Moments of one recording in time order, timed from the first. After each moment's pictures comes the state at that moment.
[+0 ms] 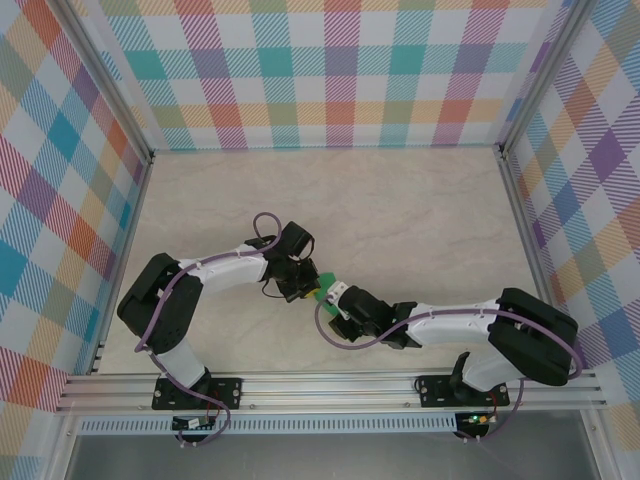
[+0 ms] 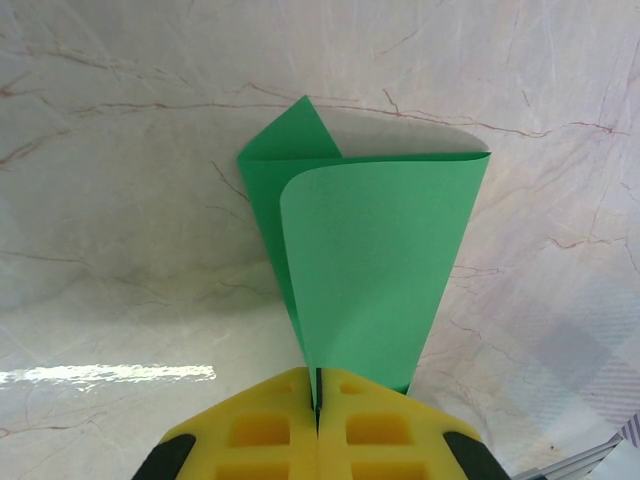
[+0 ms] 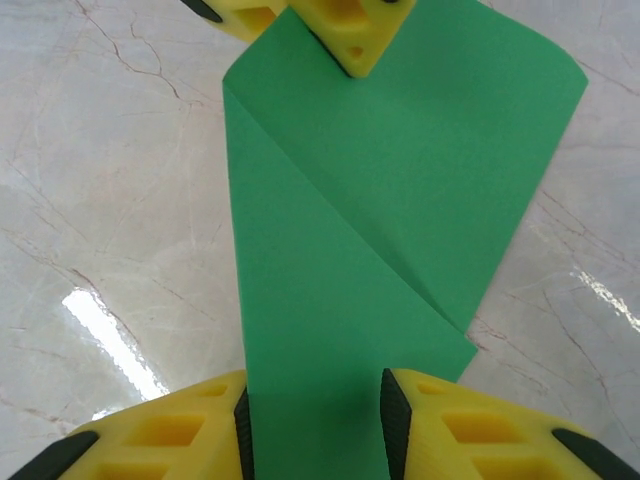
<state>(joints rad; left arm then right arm) -0.67 1.68 0.98 -0.48 0.32 -1.17 1.12 1.42 0.53 0.00 0.16 0.19</state>
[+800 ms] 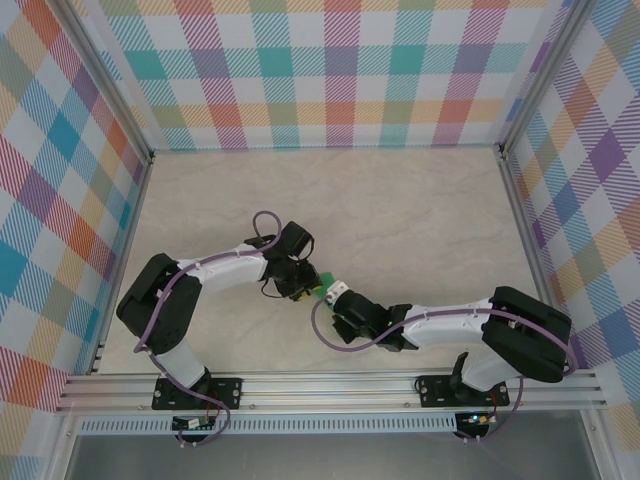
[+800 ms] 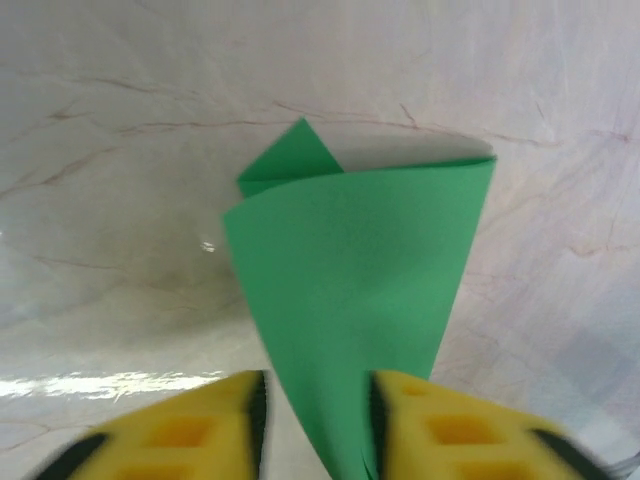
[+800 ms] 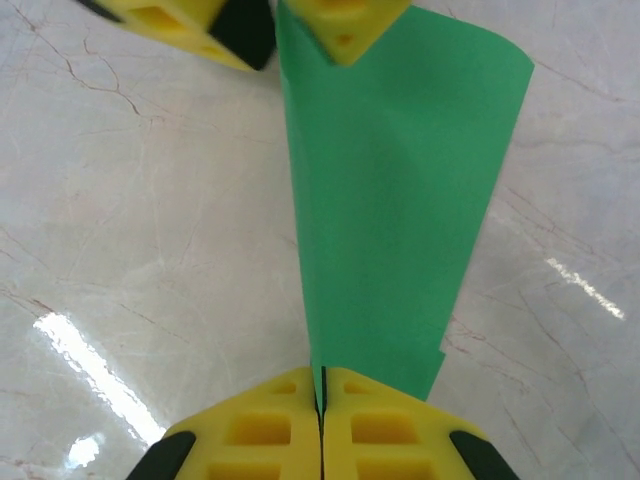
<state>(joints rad) -0.67 1.67 0.99 -0.52 0.27 -1.14 1.14 1.44 0.53 0.03 0.23 0.28</state>
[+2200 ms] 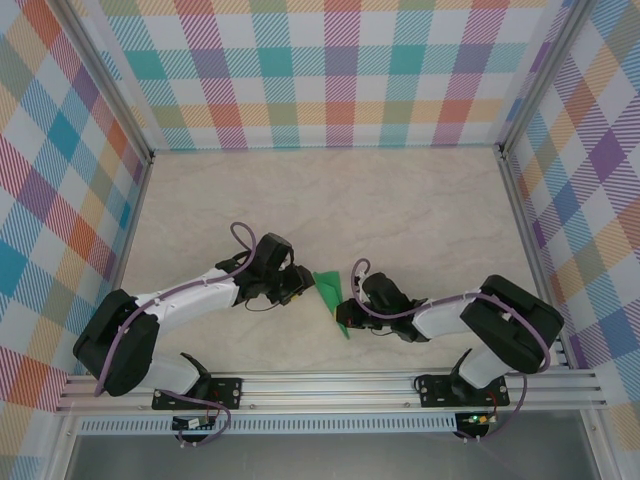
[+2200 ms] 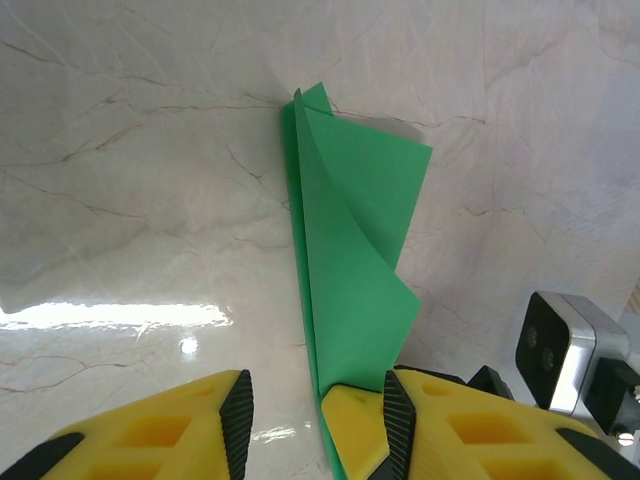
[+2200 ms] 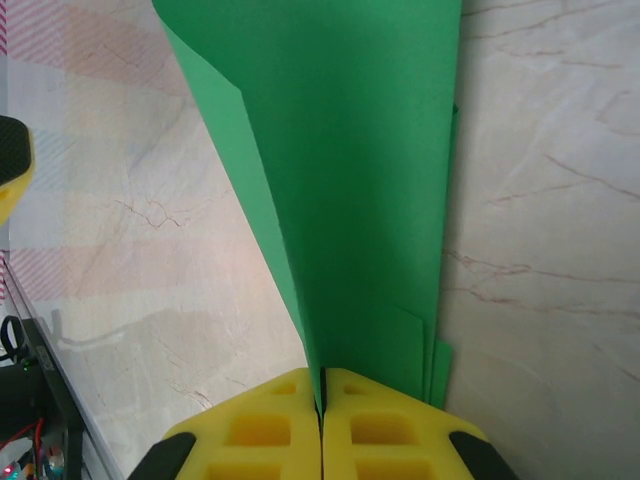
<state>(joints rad) -0.67 1.39 0.75 -0.31 0.25 -1.15 0.86 1.52 0.36 0.44 -0.31 0.93</state>
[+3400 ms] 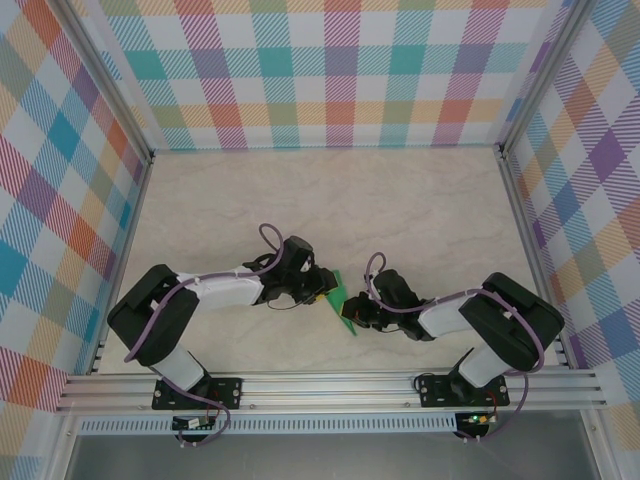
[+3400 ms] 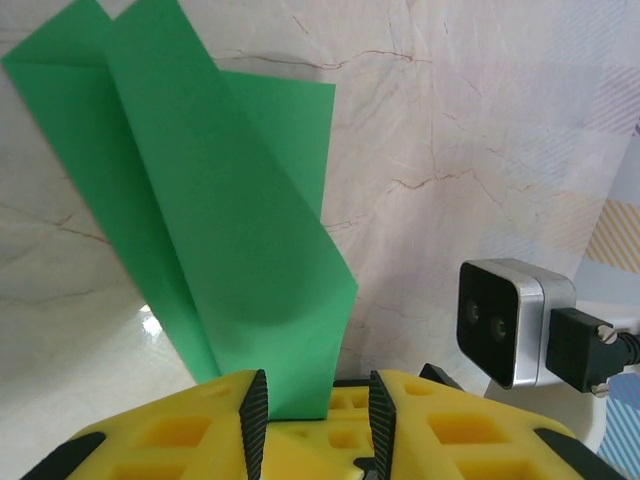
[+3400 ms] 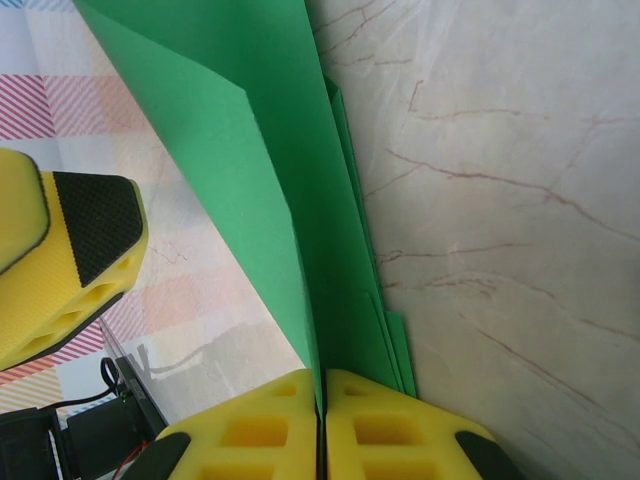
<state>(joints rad) -0.75 1.61 0.78 -0.02 0.34 -1.19 0.77 1.54 0.32 0.52 -0.42 1.15</state>
